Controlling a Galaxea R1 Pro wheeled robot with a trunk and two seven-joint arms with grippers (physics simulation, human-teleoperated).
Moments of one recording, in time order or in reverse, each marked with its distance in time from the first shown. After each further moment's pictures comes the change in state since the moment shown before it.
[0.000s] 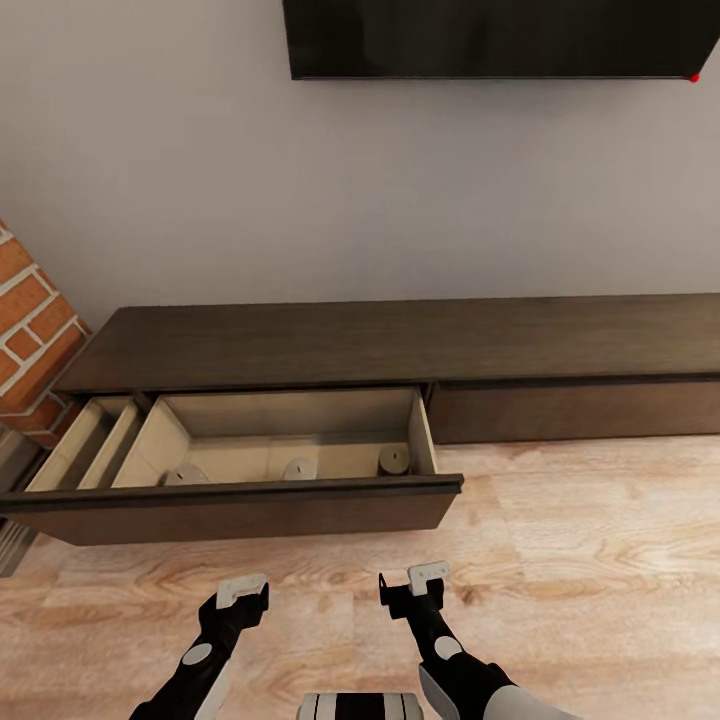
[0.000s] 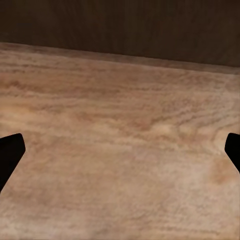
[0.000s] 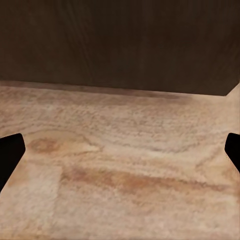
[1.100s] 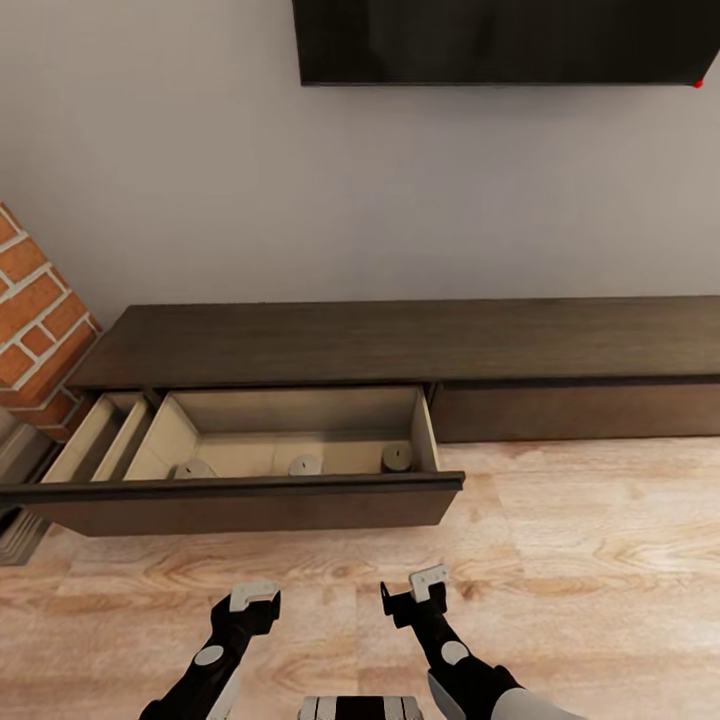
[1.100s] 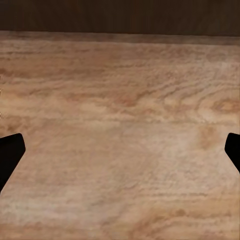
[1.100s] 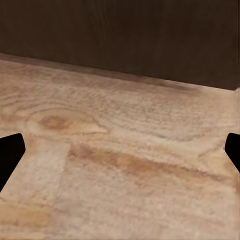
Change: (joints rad) left arm 0.002 -0.004 -0.097 0.008 -0.004 0.036 0.006; right arm 0.002 -0.019 -0.008 0.022 0.068 0.002 0.044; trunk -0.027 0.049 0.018
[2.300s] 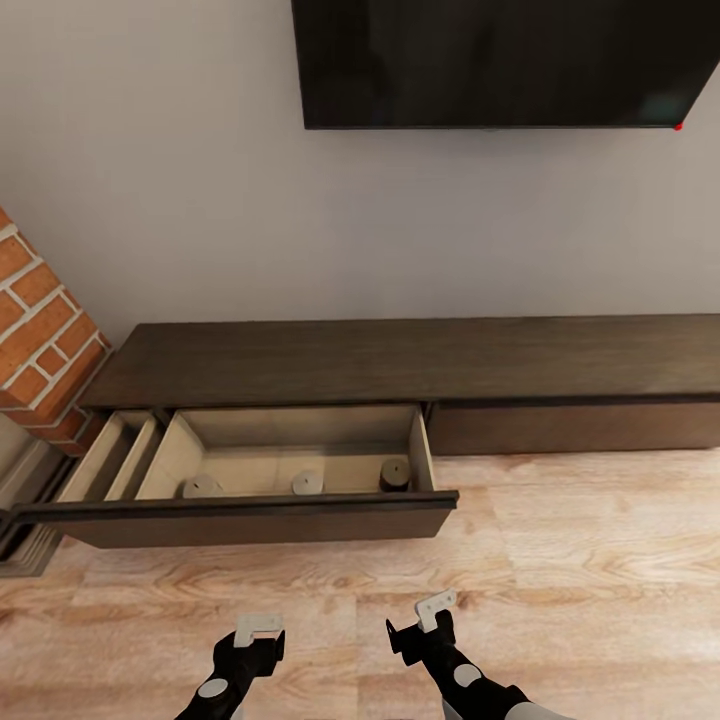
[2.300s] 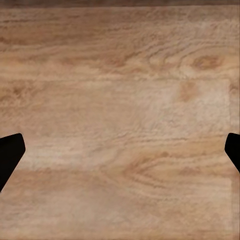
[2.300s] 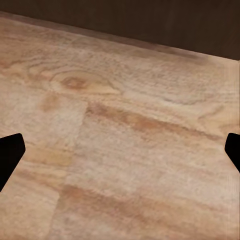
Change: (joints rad) left arm 0.017 -0.013 -0.019 0.116 -0.019 0.000 -0.001; right arm 0.003 -0.013 0.005 0.115 0.003 0.031 0.094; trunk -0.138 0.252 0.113
